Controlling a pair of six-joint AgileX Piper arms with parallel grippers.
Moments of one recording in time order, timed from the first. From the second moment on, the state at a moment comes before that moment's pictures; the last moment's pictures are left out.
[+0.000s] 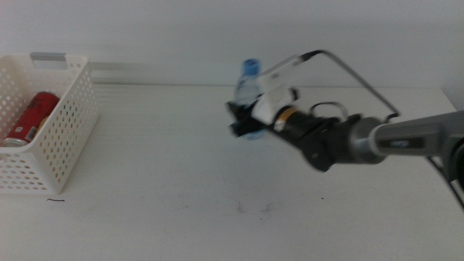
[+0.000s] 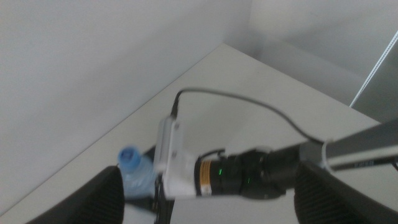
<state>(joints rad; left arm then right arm) -0.35 1.40 -1.89 -0.54 1.20 0.47 0.50 2.20 -1.33 -0.15 -0.52 -0.03</state>
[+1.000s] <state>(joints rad) -0.35 1.40 -1.89 -0.53 1.20 0.47 0.58 1.88 -1.15 -0.13 -0.08 0.14</state>
